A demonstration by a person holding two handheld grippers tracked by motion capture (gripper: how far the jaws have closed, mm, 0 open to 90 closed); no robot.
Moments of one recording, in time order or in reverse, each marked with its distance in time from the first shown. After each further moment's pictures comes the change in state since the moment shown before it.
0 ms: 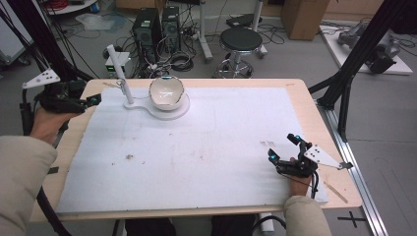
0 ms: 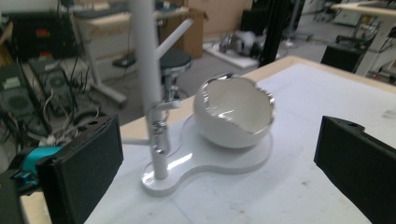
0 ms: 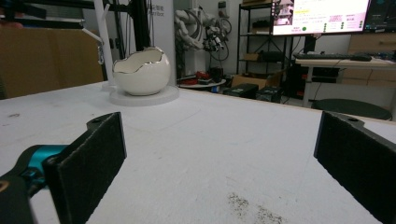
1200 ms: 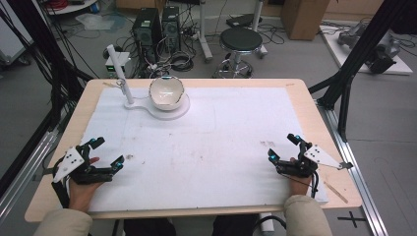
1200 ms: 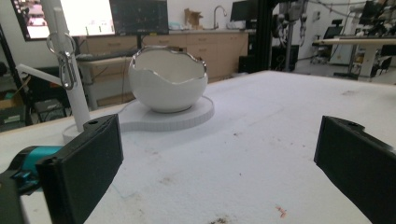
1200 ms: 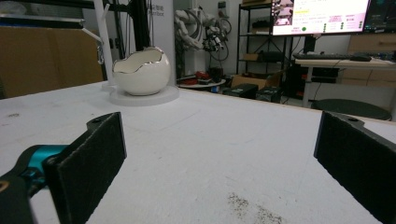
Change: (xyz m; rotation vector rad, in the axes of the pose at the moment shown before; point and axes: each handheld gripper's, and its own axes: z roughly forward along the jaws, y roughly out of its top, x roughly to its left) left arm -0.118 -0.152 -0.020 -0.242 0.047 0.061; right arm 0.000 0.000 0.000 -0.001 -0.002 0.001
